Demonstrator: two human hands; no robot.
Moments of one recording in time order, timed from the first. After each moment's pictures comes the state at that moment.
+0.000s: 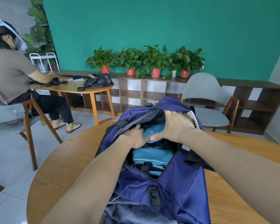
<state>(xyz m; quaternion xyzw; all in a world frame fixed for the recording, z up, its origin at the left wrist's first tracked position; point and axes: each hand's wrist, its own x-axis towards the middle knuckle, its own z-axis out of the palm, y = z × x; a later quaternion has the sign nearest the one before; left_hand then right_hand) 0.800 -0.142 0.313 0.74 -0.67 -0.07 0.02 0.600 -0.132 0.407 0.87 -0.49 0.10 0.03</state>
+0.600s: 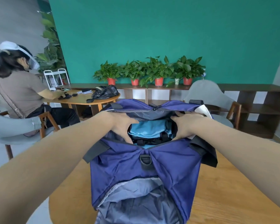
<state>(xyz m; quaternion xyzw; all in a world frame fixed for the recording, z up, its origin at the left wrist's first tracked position) 0.839 -0.069 0.468 0.66 -0.73 0.01 -0.17 0.560 -0.117 0.474 0.87 -0.47 -0.10 0.07</state>
